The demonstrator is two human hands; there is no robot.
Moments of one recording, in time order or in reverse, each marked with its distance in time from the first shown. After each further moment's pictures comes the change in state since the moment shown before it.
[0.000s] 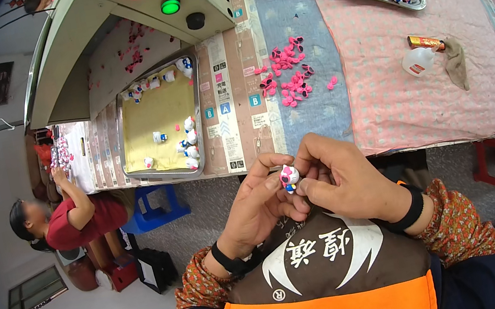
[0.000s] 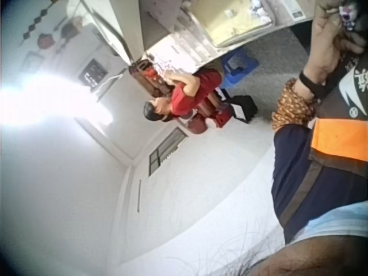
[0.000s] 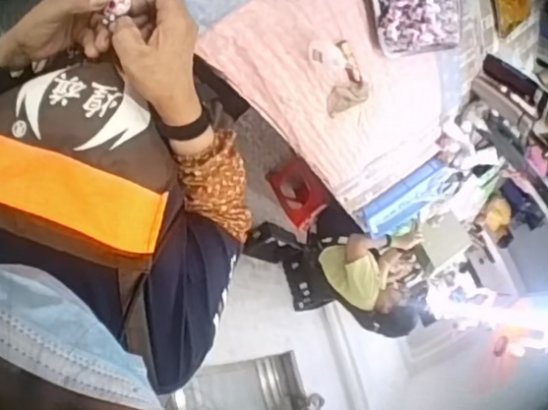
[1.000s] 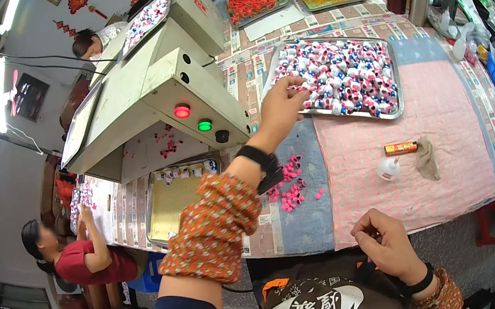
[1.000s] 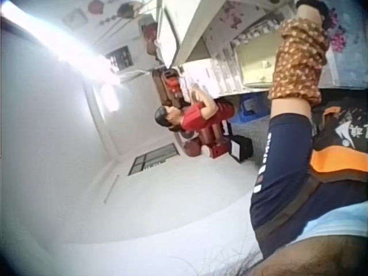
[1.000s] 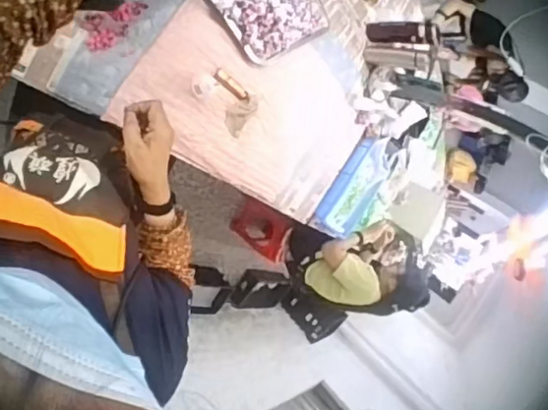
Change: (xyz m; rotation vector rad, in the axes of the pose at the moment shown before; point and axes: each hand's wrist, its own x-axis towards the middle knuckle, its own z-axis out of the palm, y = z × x) left_hand 0.296 0.149 0.057 1.200 0.249 0.626; right_hand -0.056 -0.006 -0.083 -0.048 0.373 -0.006
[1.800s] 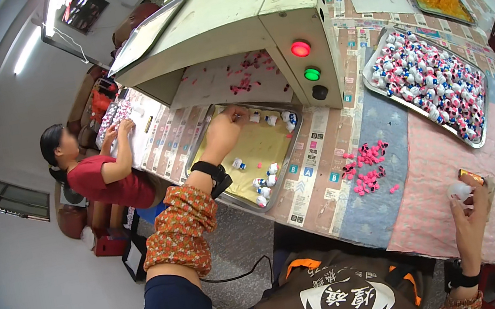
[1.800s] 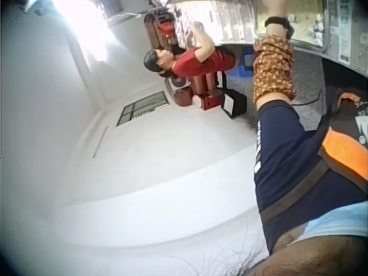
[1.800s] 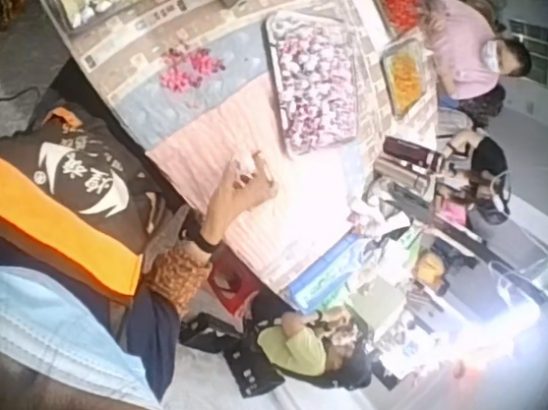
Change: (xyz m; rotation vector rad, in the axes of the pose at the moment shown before) left_hand -0.186 -0.101 -0.265 0.723 0.433 -0.340; right_hand 0.058 0.024 -0.055 -0.579 0.404 -0.349
